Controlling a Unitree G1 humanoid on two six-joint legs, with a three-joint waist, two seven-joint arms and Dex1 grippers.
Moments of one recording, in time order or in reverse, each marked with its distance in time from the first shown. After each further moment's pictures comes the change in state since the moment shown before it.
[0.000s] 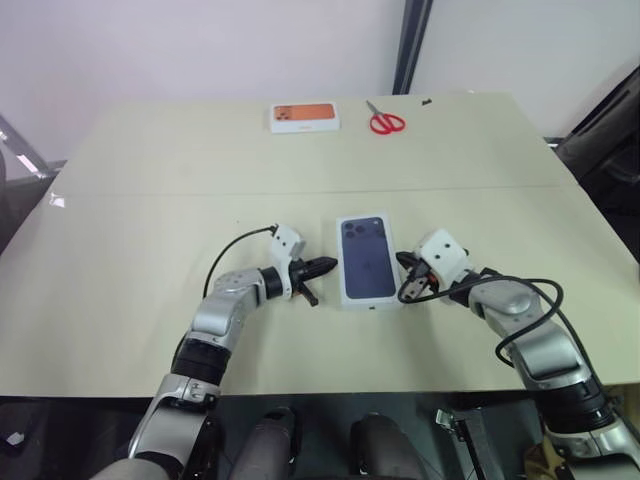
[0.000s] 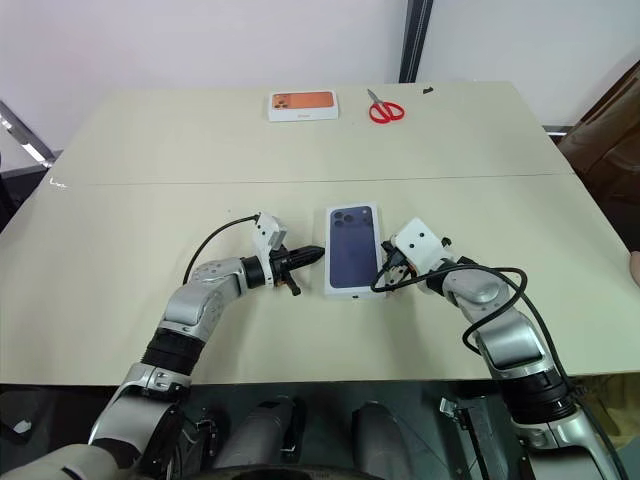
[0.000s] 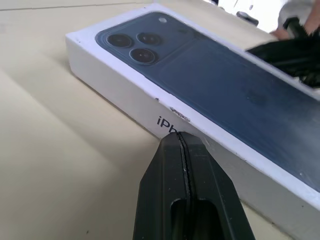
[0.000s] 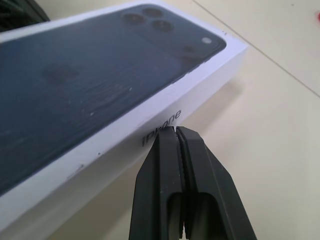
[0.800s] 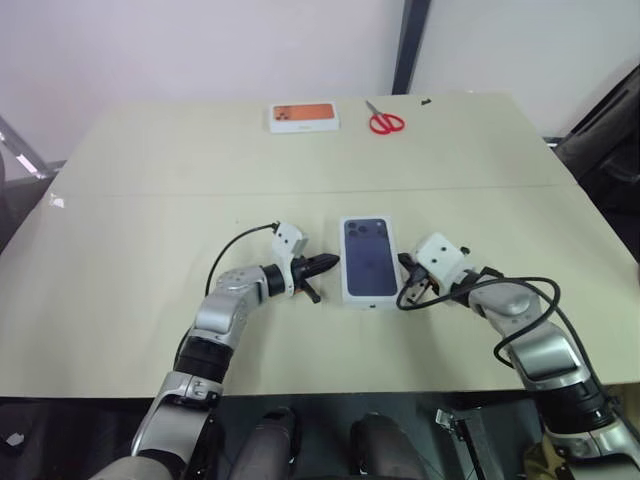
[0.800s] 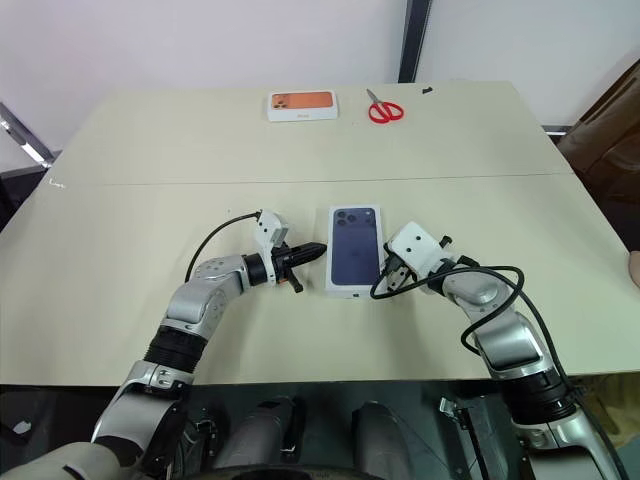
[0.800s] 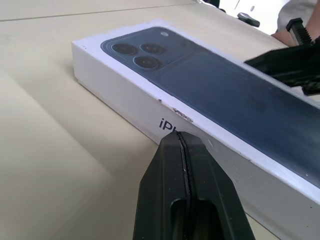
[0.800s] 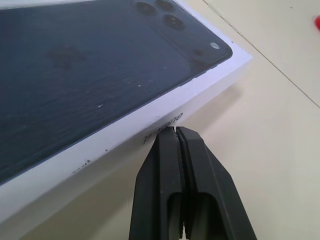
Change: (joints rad) left arm -0.005 -0.012 0.002 0.004 0.012 -0.012 0.012; right arm 0.000 -0.016 0.022 0.013 -0.110 -0.042 0.046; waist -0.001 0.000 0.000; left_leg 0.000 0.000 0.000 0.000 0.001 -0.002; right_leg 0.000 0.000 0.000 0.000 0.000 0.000
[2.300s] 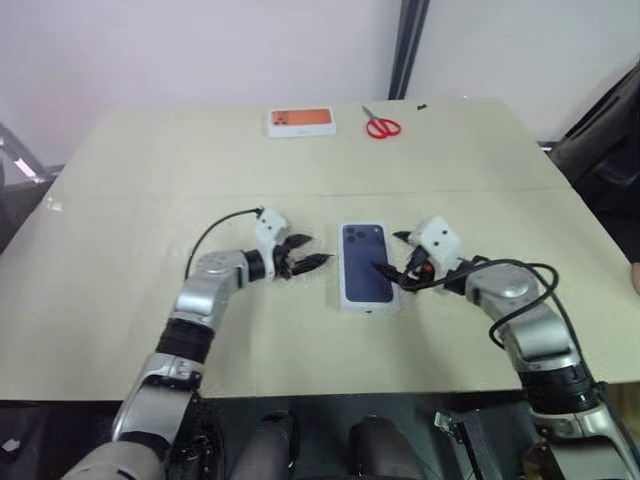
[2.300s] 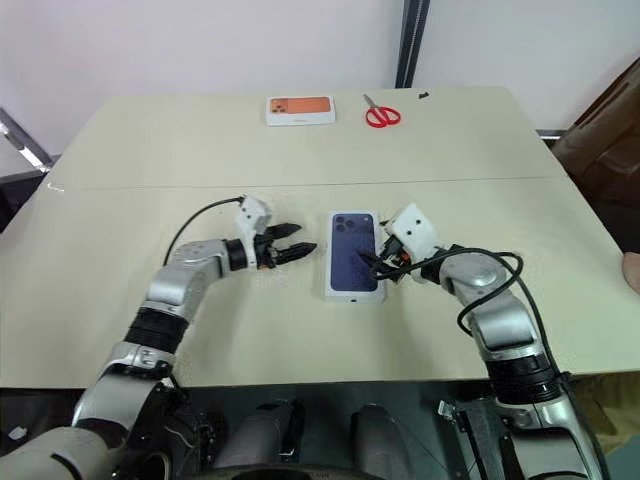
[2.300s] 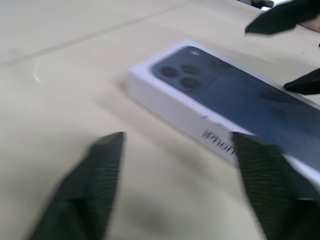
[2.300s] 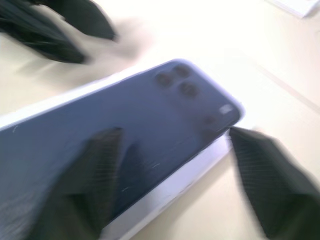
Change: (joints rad) left arm -0.085 0.185 0.040 0.042 0.003 -0.027 -0.084; right arm -0.090 0.079 -0.103 0.046 0.164 0.030 0.138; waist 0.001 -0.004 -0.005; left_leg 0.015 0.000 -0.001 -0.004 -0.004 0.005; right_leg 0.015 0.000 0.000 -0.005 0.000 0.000
